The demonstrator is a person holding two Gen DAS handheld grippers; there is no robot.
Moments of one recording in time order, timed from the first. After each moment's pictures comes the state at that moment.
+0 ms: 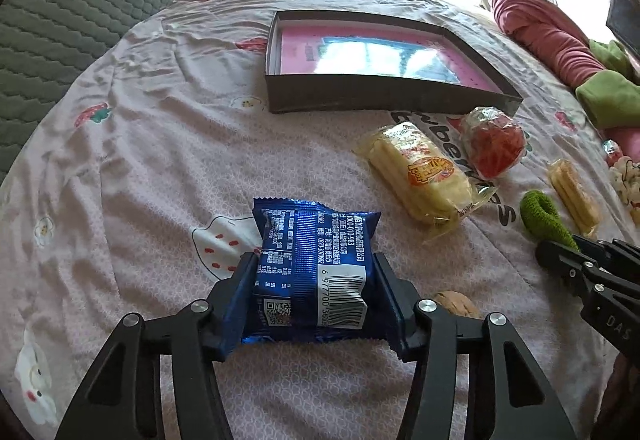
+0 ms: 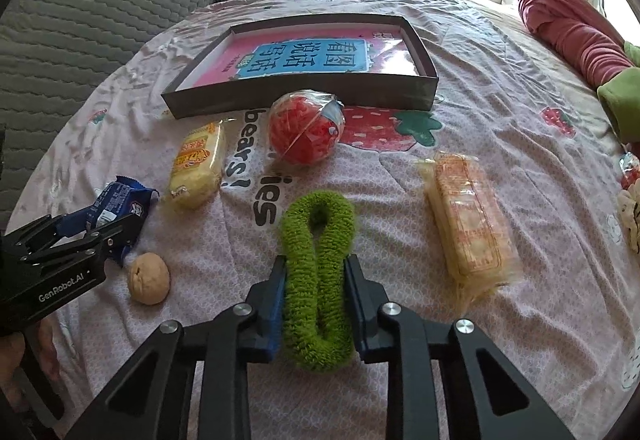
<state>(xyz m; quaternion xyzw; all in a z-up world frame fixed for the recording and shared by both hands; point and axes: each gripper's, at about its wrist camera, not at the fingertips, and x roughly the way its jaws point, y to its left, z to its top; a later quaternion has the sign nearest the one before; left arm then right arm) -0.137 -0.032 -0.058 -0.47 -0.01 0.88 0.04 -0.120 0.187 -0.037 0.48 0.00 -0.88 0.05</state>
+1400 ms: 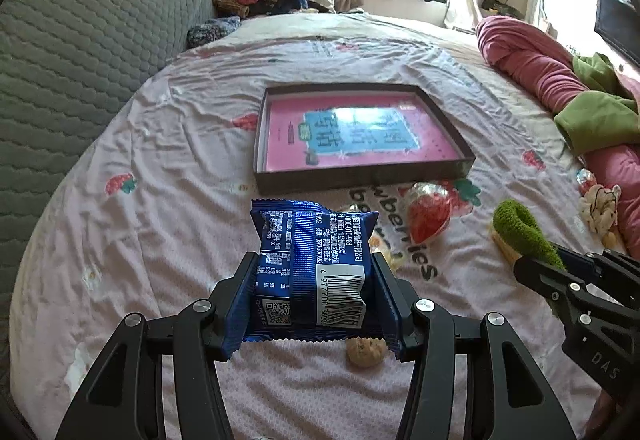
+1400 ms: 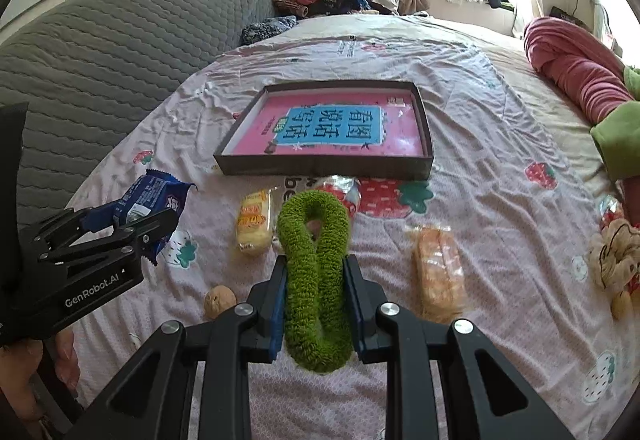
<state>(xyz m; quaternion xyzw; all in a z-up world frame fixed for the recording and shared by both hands) -0.115 0.000 0.042 -0.41 0.01 0.91 0.03 -0.097 0.186 0.049 0.42 0.00 -0.90 0.09</state>
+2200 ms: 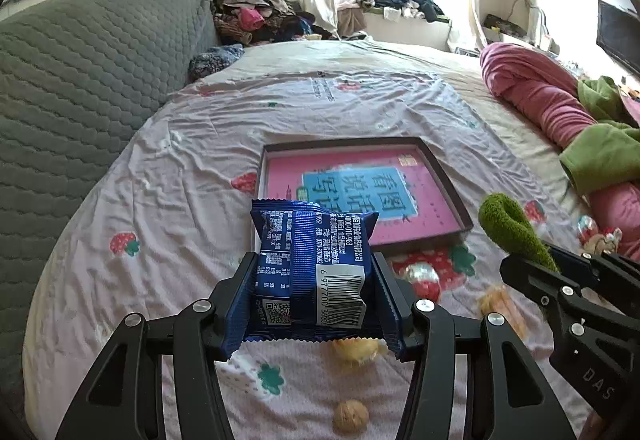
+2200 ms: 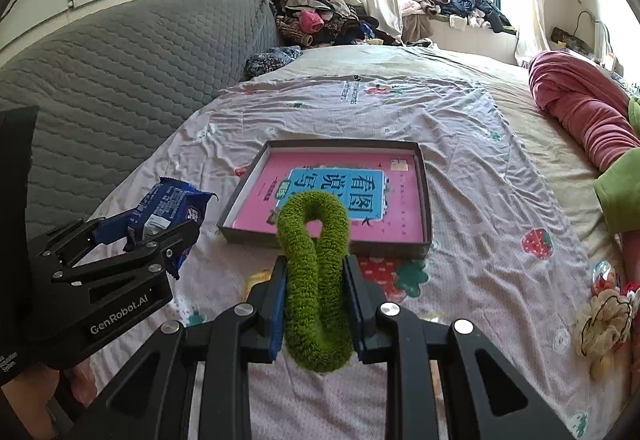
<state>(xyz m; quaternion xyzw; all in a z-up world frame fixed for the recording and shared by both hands) -0.168 0.016 0.097 -0.38 0.01 0.93 0.02 -0.146 0.183 0.106 0.38 0.00 -0.92 0.10</state>
